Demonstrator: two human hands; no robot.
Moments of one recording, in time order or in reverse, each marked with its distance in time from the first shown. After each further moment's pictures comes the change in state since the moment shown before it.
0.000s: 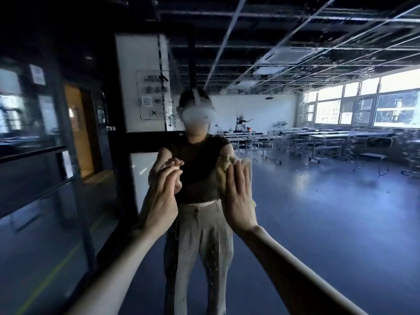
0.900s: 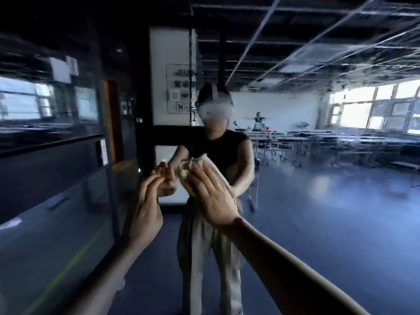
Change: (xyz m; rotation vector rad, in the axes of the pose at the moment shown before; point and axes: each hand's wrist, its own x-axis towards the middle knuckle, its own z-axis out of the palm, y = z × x) left_hand -0.069 -0.118 -0.094 0.064 0.025 -0.227; right_hand 0.023 -0.156 0.085 0.144 -0.065 -0.463
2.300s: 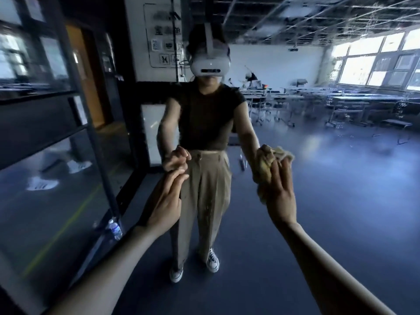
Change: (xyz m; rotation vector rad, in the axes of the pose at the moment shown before) left_hand -0.077 0.083 0.068 0.044 -0.283 0.140; right_hand -0.204 0.094 -0.097 0.028 -0.037 0.757
